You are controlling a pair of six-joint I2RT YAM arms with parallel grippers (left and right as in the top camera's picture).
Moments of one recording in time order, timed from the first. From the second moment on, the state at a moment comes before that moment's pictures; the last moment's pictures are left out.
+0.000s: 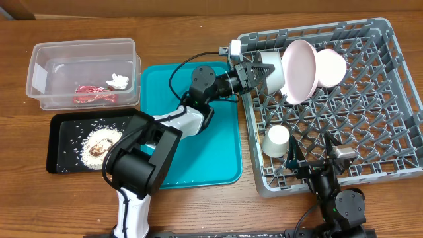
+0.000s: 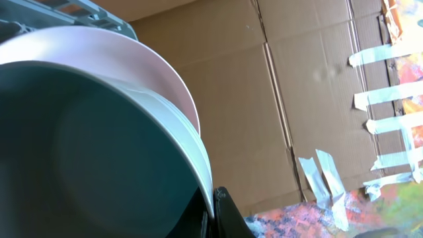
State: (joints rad) left arm -0.51 2.11 1.16 1.11 0.75 -1.38; right arm 0.32 0.01 0.02 -0.01 0.14 0.23
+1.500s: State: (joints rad) left arm -0.51 2.10 1.18 0.95 0.72 -1.38; right arm 0.32 0.01 0.02 -0.01 0.14 0.23
